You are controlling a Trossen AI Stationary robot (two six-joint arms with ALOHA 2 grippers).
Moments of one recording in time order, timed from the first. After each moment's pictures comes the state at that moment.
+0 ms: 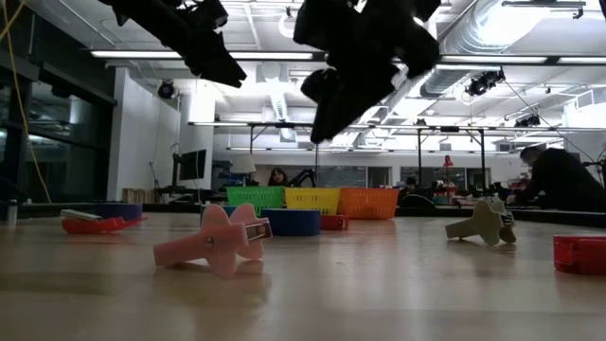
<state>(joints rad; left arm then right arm) 0.52 1.08 0.94 -0.30 0.08 0.24 0.09 1.84 1.37 -0.57 -0.12 -0.30</state>
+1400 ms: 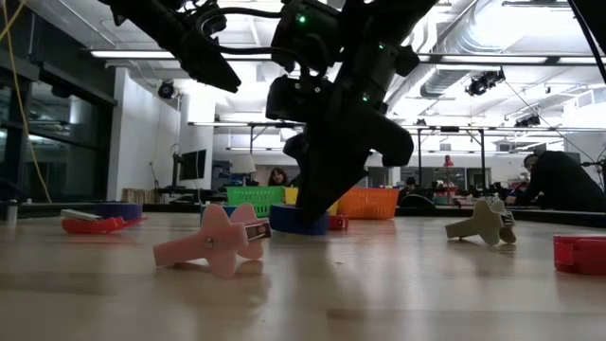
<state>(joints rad) 0.52 1.08 0.94 -0.36 0.09 0.26 0.10 2.06 1.37 -0.41 -0.06 -0.20</state>
